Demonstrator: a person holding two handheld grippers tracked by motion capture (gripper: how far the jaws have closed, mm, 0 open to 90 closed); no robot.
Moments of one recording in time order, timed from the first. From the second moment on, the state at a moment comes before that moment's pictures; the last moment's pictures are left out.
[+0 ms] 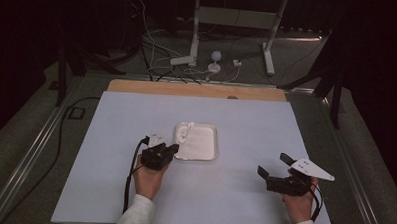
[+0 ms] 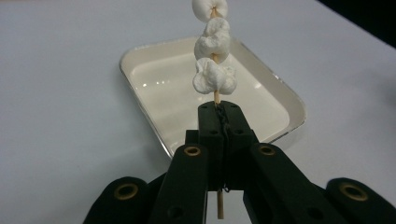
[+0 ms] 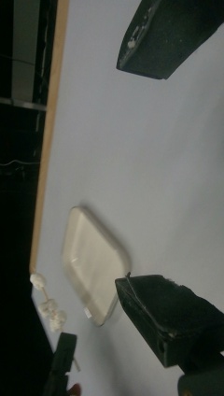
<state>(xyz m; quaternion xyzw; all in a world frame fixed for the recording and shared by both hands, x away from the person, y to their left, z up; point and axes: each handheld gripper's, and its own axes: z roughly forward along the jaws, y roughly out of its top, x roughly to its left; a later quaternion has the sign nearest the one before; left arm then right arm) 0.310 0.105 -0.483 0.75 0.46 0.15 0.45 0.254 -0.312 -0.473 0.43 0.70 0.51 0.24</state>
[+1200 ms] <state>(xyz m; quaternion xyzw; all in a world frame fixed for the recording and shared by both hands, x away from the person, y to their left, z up) 0.279 0.109 -0.465 0.75 0.33 0.18 0.54 0.348 -0.169 -0.414 0.37 0.73 0.56 0.10</state>
